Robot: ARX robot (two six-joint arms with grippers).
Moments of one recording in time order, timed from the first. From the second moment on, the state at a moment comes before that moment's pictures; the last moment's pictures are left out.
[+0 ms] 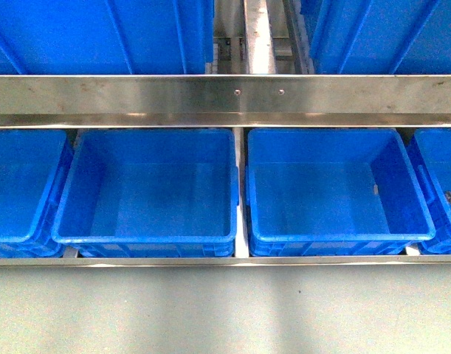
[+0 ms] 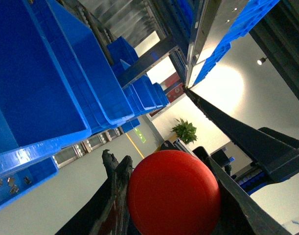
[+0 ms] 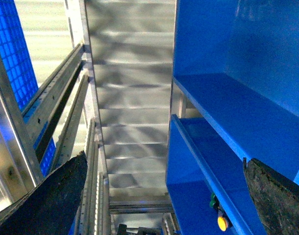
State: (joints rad) left arm -0.68 1.84 1.39 0.75 0.53 -0.94; right arm 0.17 1.09 0.86 0.30 0.16 1.54
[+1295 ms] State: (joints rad) left arm -0.72 1.92 1.44 0.77 0.46 -0.91; right arm 0.11 1.08 0.87 0.23 0.14 1.50
